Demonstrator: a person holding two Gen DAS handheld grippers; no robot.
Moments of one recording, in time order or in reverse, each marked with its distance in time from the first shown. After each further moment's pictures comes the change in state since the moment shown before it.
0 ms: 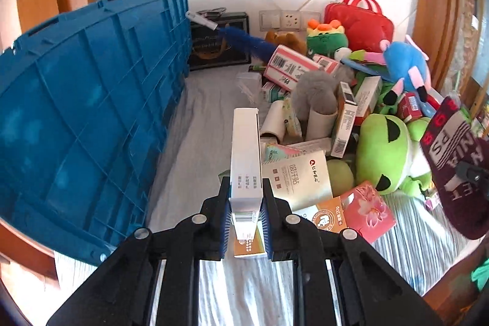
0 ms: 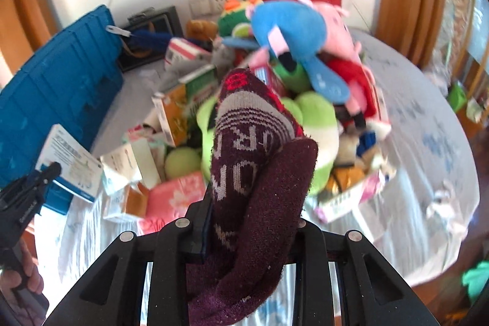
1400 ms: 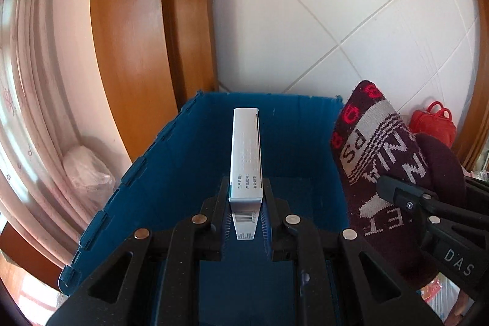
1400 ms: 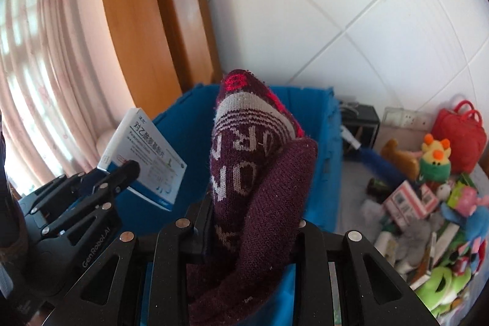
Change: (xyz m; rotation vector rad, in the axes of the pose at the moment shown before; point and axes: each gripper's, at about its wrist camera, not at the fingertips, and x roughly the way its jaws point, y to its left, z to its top) left arm -0.065 0.357 0.177 -0.141 -0.187 0.129; right arm -0.027 0.474 0.163 -0.296 -0.158 0.276
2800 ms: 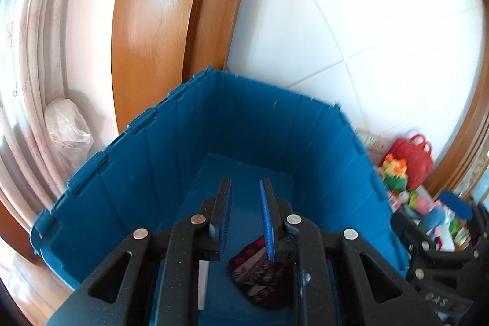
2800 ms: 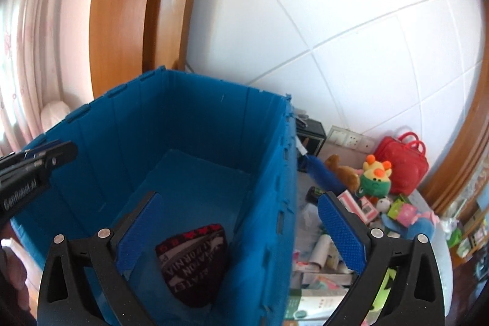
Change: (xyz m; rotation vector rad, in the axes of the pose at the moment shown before) left arm -0.034 0.046 -0.041 -0.217 -0.037 -0.145; right arm -0.039 0.020 -0.054 -0.139 -0.116 -0.305
